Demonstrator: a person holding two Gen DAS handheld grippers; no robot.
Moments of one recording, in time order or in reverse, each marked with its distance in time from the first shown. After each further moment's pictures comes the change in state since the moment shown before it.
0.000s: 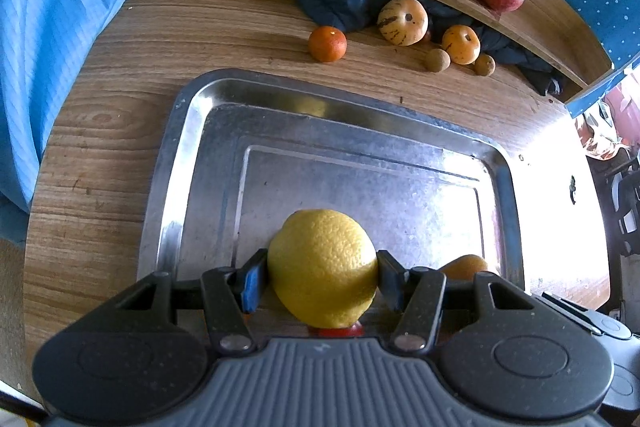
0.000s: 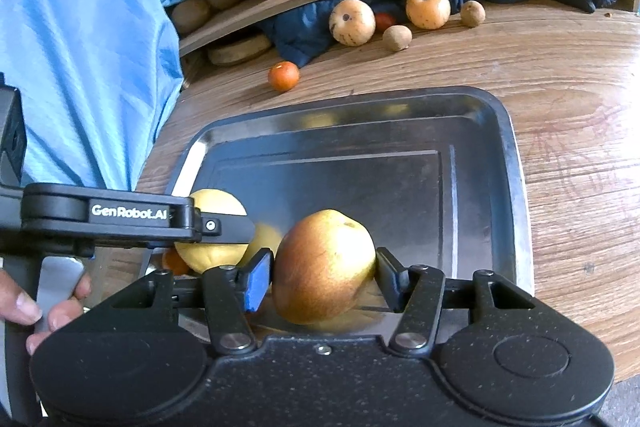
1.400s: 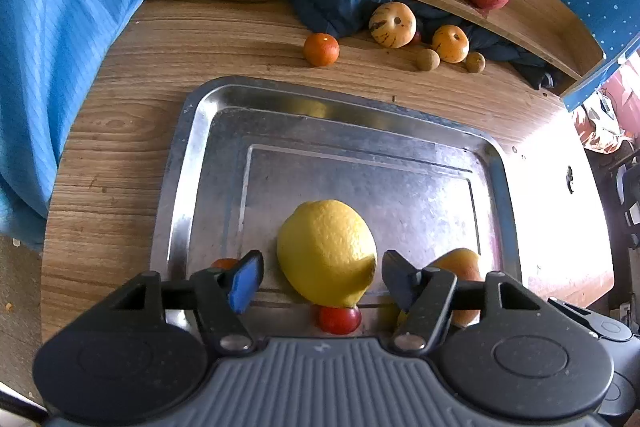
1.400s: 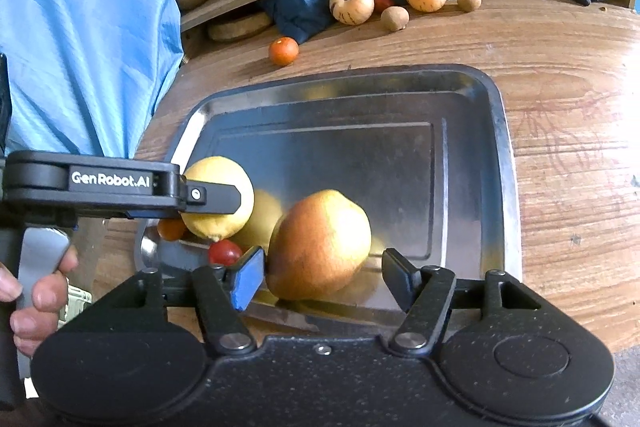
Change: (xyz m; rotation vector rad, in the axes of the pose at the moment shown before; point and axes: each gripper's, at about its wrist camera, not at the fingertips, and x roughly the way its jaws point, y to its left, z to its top) left arm -0.019 -0.009 -0.008 0.036 -0.022 0.030; right arm -0.011 0.003 -0.011 -0.029 0.049 -0.032
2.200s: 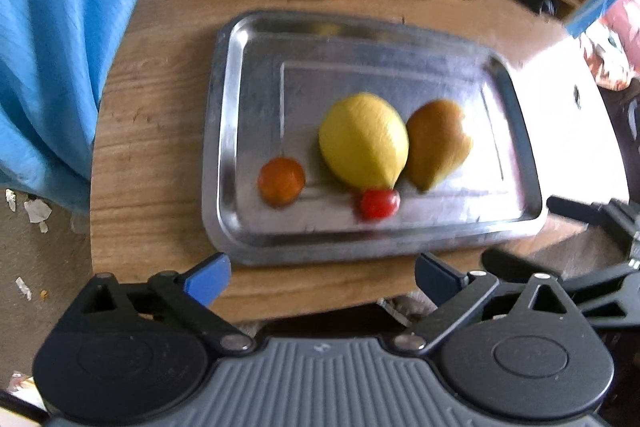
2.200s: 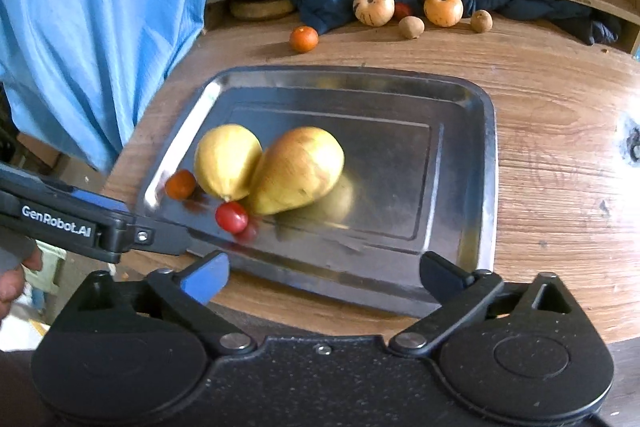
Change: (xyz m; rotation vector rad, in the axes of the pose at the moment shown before) left arm -0.023 0.012 -0.035 0.102 0.188 0.066; right arm -0.025 0.020 -0.008 -0.154 0.036 -0.077
